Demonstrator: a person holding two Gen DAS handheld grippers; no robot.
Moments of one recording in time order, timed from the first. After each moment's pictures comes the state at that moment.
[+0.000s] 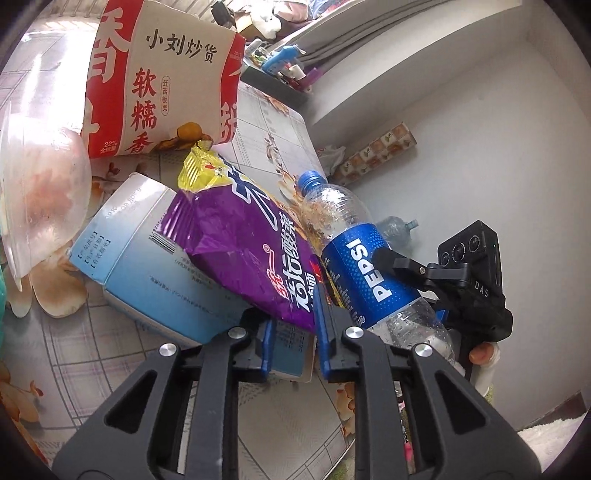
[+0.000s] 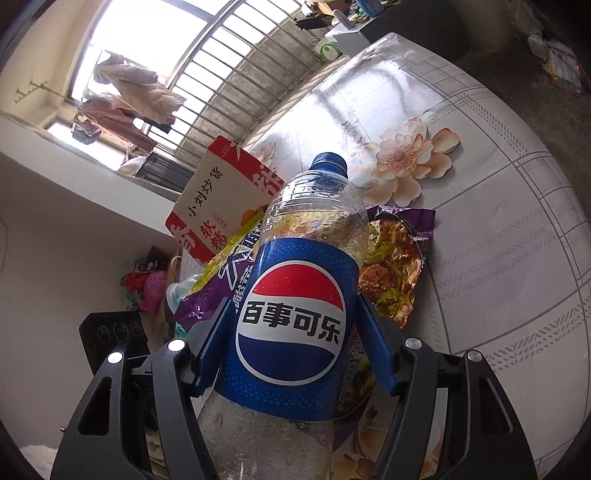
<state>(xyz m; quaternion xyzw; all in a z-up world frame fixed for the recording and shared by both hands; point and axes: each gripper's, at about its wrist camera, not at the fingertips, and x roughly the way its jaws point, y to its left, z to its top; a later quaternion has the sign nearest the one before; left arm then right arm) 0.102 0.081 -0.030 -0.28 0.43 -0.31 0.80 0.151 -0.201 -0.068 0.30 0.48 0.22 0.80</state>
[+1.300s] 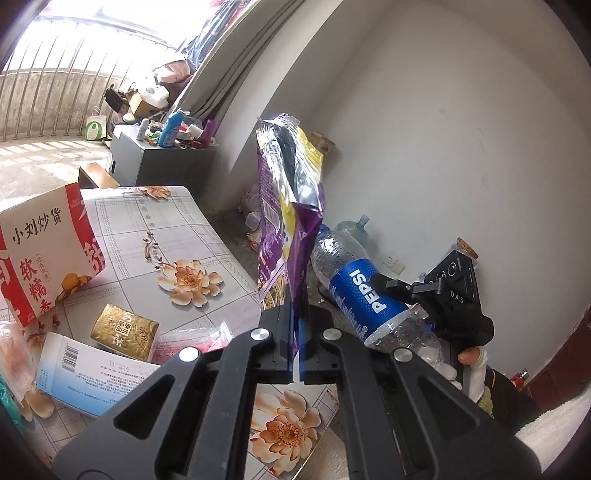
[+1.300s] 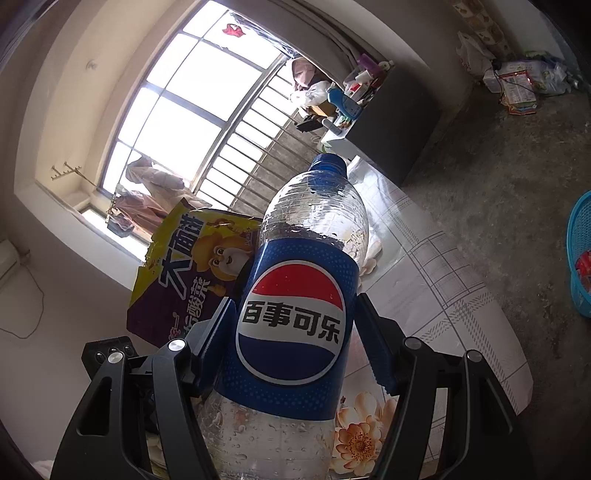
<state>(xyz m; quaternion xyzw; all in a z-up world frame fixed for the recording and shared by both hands) 0.075 -0.008 0.092 -0.15 0.29 -0.42 0.85 0.041 -0.340 0.001 0.40 0.30 0.18 0.85</state>
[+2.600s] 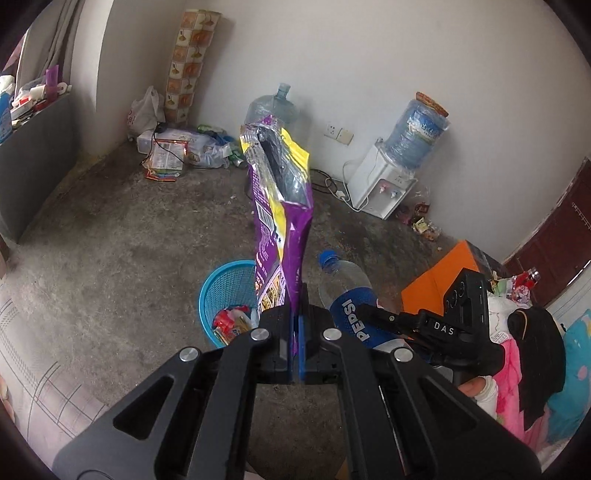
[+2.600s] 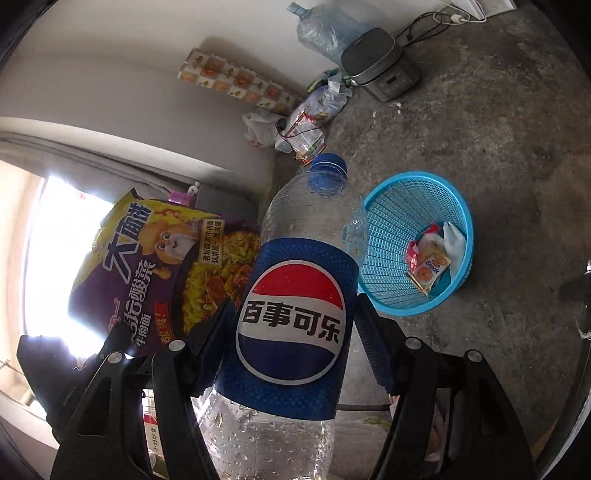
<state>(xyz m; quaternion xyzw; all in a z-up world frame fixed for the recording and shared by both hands) 0.124 -0.422 0.014 0.08 0.42 -0.56 0.71 -0.075 -0.577 -0.147 0.58 0.23 -0.16 0.76</state>
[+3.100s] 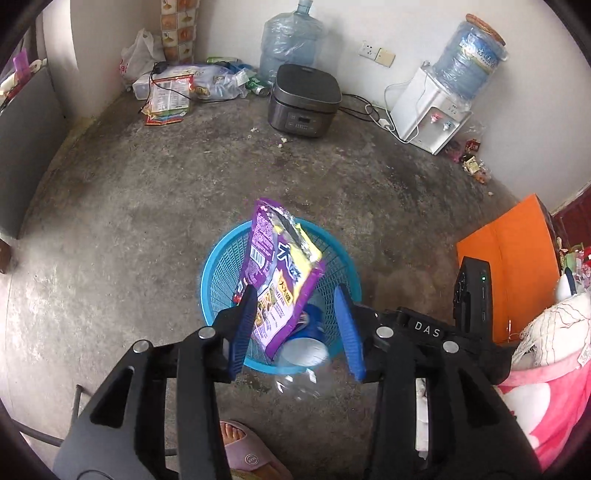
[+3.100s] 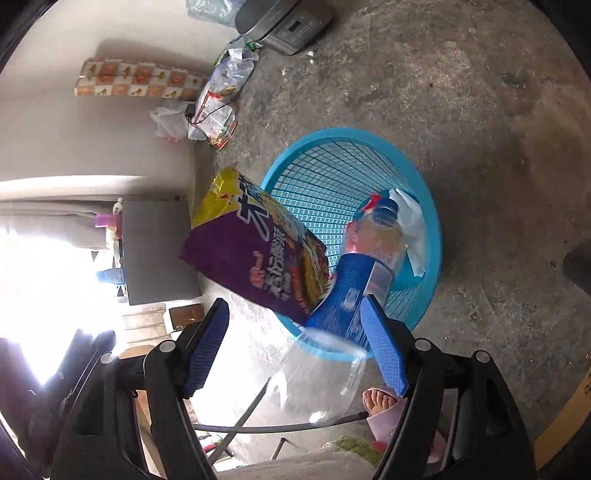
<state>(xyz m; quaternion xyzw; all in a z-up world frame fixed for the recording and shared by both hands) 0.157 -0.553 -0.113 0.18 0.51 -0.50 0.68 -0.020 -0.659 -0.298 0.65 0.29 -0.22 0.66</state>
